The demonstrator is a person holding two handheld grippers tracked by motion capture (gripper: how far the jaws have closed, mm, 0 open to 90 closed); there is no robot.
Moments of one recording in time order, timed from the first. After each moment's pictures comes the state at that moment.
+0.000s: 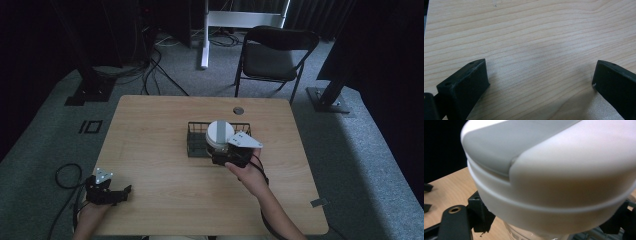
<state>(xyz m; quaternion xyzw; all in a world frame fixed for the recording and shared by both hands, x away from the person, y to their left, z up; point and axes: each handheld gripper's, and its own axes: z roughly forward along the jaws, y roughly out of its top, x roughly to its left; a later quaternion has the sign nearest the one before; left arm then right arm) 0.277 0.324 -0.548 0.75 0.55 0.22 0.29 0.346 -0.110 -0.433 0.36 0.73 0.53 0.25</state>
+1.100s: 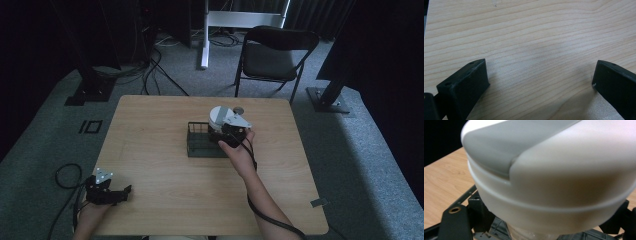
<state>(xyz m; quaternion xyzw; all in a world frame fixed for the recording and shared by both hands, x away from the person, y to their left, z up) 0.276 0.324 -0.548 0.75 0.55 0.22 0.29 0.410 -0.094 -0.442 0.47 0.70 0.45 0.29</state>
